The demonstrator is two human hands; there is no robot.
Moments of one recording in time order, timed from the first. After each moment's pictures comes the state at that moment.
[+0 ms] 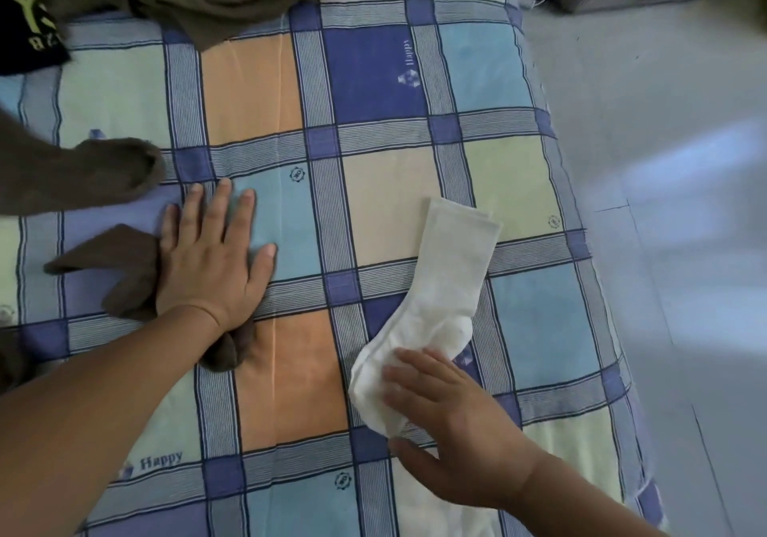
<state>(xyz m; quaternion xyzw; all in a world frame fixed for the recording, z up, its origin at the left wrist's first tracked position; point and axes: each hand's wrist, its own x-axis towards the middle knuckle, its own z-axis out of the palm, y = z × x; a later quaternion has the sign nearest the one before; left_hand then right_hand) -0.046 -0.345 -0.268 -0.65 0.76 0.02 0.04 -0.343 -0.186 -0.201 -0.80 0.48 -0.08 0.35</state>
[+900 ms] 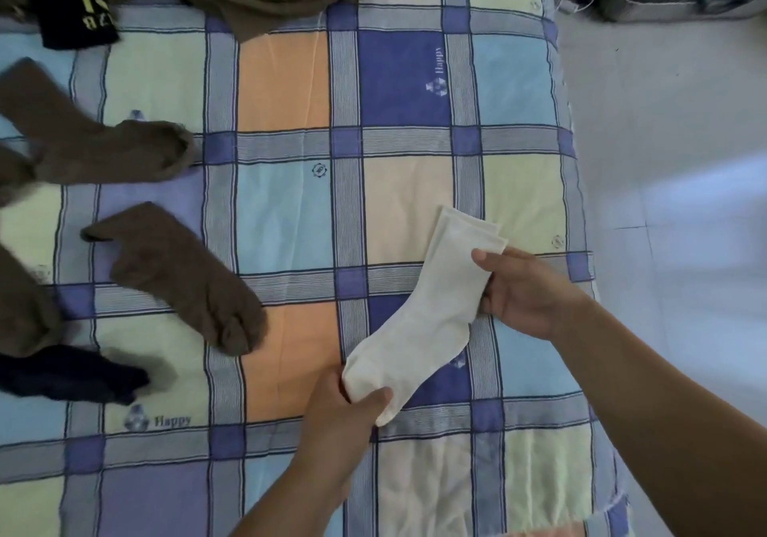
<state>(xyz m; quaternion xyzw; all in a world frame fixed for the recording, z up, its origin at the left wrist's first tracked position) -0.188 -0.186 -0.206 -0.76 0.11 0.62 -0.17 -0.419 -0.329 -0.218 -0.11 0.55 -0.27 0.79</state>
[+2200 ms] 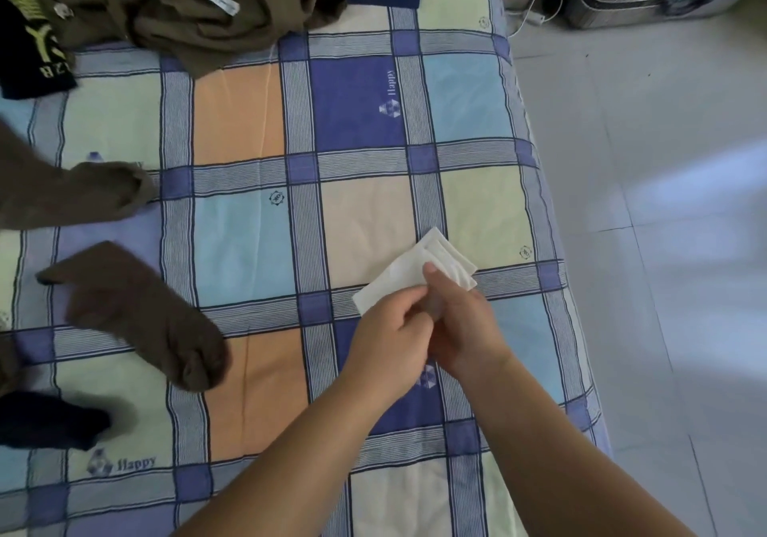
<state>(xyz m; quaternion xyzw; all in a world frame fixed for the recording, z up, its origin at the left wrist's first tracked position) -0.266 -0.290 -0.181 -0.64 0.43 0.61 -0.21 -0.376 -0.303 -0.229 0.04 0.55 -0.44 0.71</state>
